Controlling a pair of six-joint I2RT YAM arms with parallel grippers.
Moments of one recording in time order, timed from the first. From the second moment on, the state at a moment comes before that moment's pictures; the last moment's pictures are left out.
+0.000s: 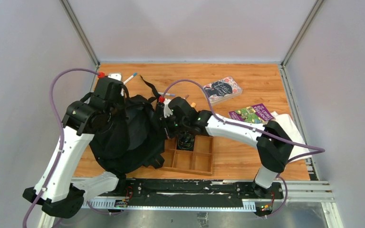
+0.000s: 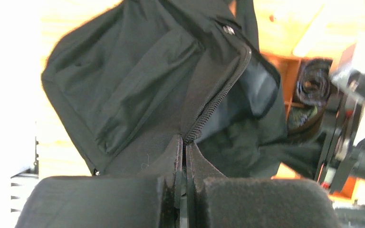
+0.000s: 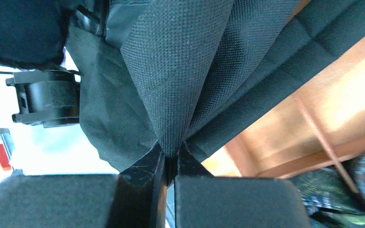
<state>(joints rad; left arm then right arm) -0.45 1.07 1.55 -1.31 -0.37 -0.41 1.03 1.70 1.26 -0.19 -0.31 0.53</state>
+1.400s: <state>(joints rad) -0.84 0.80 0.97 -0.86 -0.42 -0.72 0.78 1.85 1.46 -0.54 -0.65 0.27</state>
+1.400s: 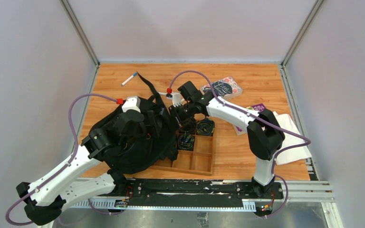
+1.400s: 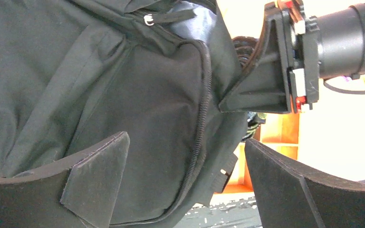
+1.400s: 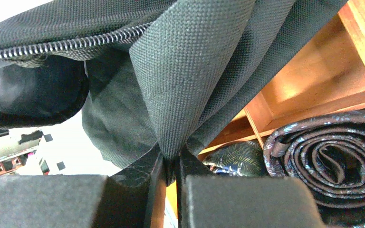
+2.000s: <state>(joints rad) -1.12 0.93 1.03 -0.97 -0.70 -0.83 0.78 1.84 1.43 -0.53 -0.65 0.28</state>
